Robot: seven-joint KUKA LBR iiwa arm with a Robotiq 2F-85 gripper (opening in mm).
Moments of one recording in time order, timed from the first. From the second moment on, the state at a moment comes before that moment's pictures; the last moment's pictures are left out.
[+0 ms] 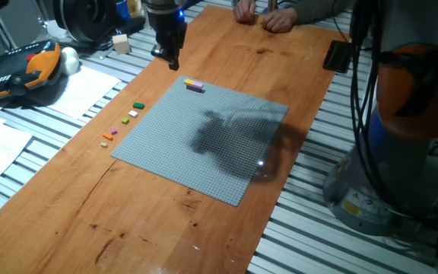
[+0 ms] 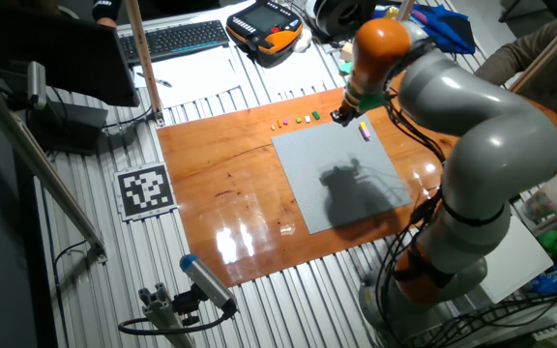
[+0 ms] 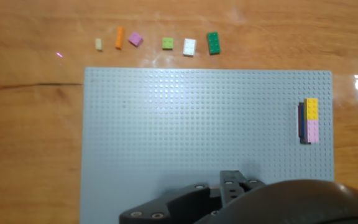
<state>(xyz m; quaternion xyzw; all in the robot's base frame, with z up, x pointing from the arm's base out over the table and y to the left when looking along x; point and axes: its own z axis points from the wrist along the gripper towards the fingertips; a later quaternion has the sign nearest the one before) 0.515 0.001 0.236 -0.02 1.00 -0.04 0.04</state>
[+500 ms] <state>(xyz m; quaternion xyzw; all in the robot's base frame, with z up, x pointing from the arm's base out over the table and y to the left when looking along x) 0.562 0.000 0.194 -0.02 1.00 -0.04 0.03</state>
